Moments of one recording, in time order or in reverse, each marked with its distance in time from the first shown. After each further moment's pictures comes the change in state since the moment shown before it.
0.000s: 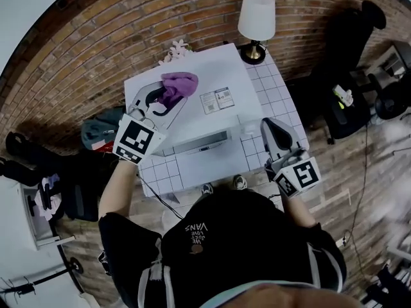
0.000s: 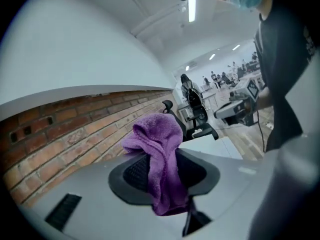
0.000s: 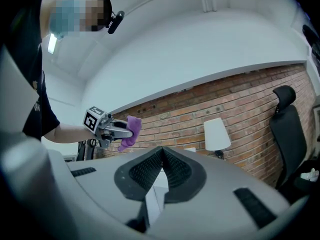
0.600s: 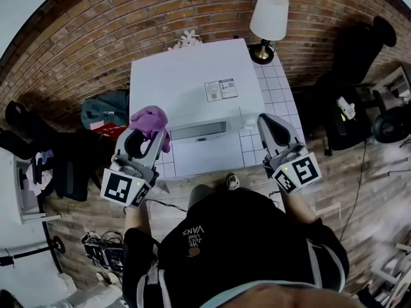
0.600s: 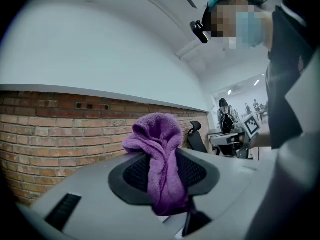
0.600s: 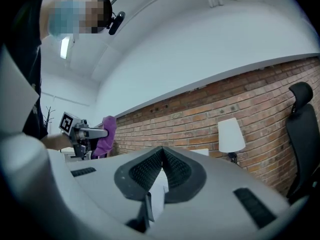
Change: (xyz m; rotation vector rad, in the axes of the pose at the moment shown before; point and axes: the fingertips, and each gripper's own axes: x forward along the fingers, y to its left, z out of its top) left arm -0.126 -0.067 -0.010 -0.435 -0.196 0.362; right arm -0.003 0.018 0.003 -0.035 0.013 0.157
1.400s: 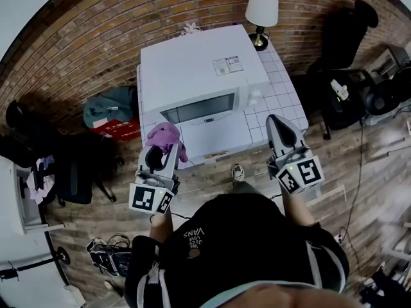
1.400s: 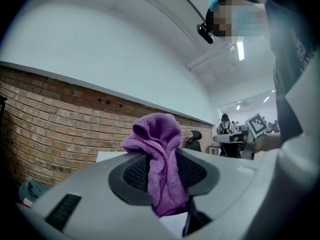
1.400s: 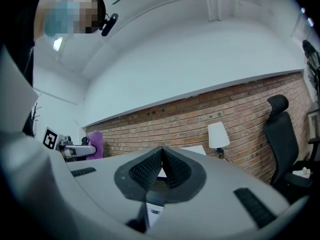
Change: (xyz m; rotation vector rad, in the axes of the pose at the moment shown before) left arm -0.113 -0.045 -0.049 -0.160 -0.092 0.061; right arm -0.078 0.087 -0.002 0.007 -0.025 -0.176
